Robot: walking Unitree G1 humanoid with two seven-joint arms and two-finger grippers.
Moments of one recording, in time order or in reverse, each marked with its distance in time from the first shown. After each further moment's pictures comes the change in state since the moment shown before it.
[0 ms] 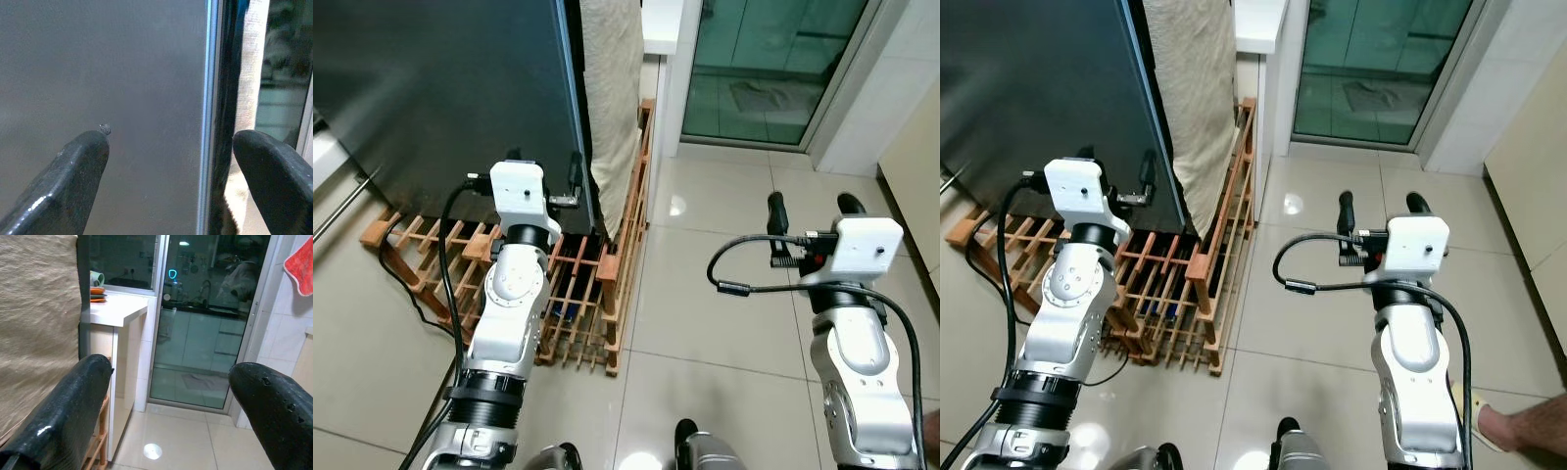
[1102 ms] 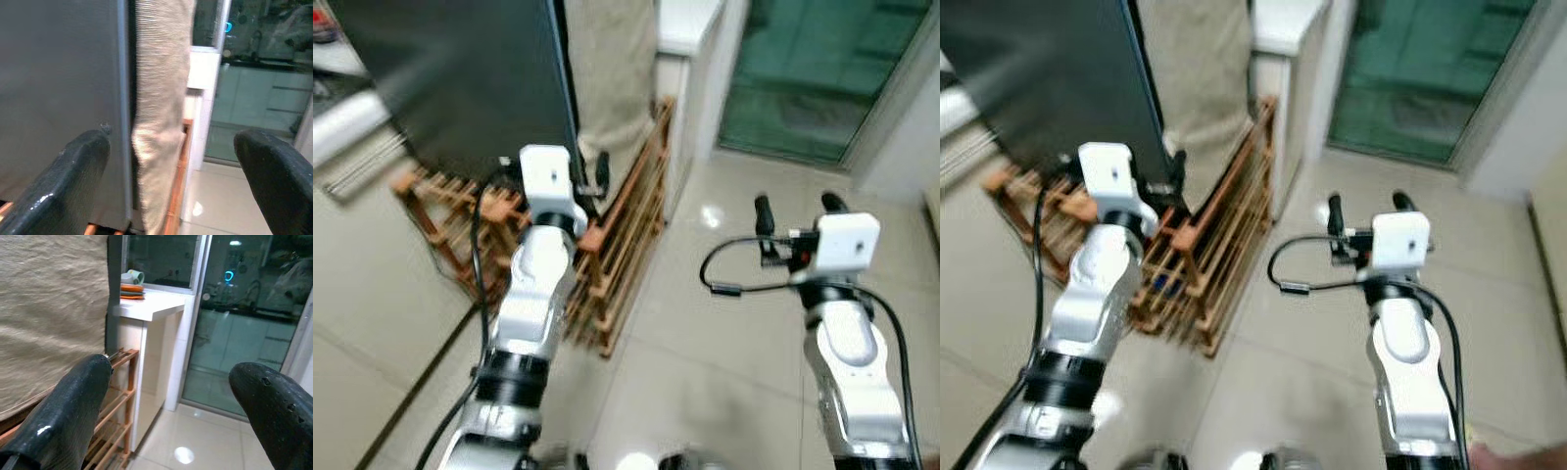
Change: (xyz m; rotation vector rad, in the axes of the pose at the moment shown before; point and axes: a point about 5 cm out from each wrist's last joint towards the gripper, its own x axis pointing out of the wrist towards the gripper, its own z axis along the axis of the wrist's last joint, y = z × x) left arm 0.018 -0.043 -0.005 -0.115 0.140 -0.108; right arm 0.003 0.003 -0.010 -0.020 0.024 0.036
